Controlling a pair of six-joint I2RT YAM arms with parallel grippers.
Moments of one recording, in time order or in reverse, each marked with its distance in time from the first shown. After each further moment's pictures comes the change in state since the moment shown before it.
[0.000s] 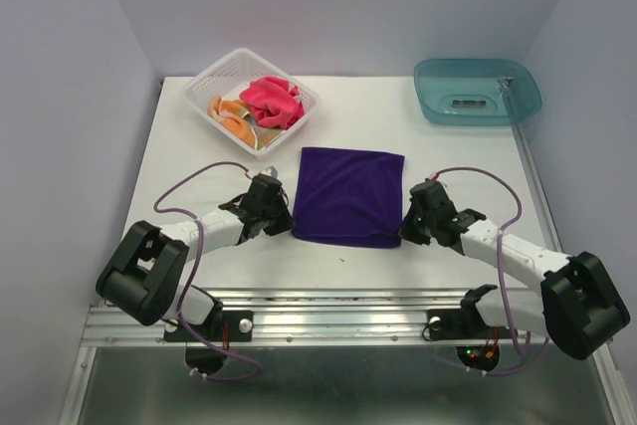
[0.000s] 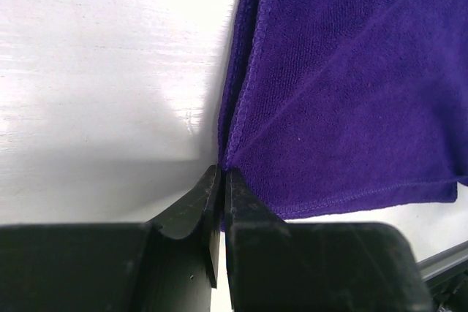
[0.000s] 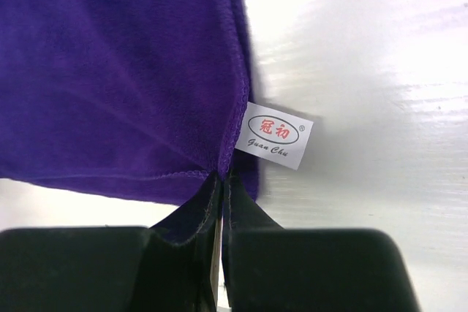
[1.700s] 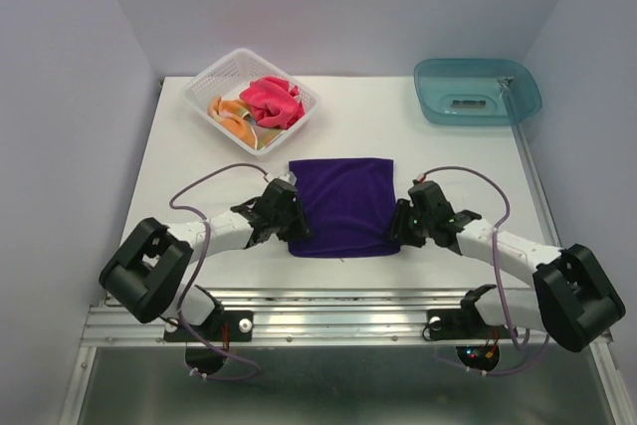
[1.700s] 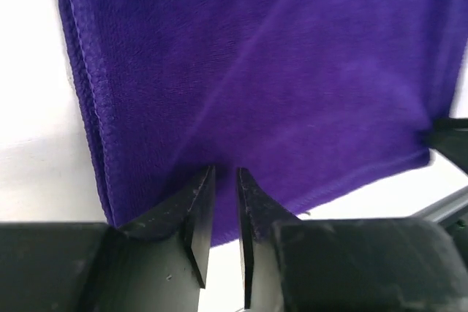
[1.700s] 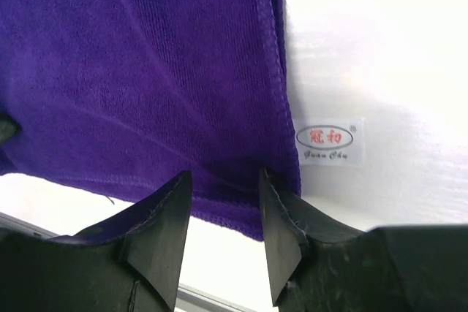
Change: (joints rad) left arm -0.121 -0.005 0.023 -0.002 0.040 -0.029; right arm 0.000 0.067 -0.022 0.092 -0.166 -0.121
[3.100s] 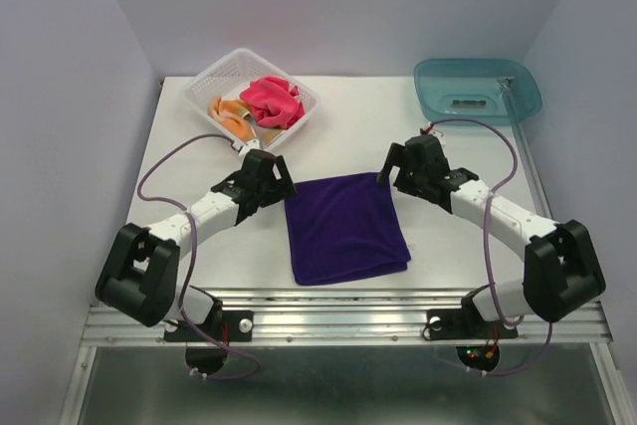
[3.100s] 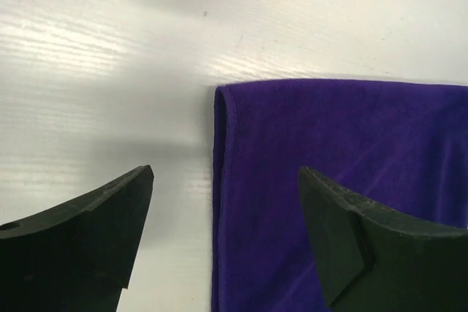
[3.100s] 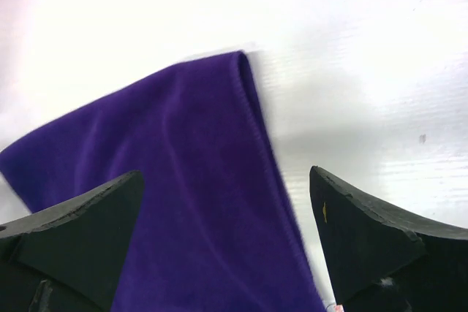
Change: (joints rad) left arm 0.191 -0.031 0.153 -0.111 -0.268 0.123; right arm -0.061 0.130 0.363 -0.061 0.290 -0.051
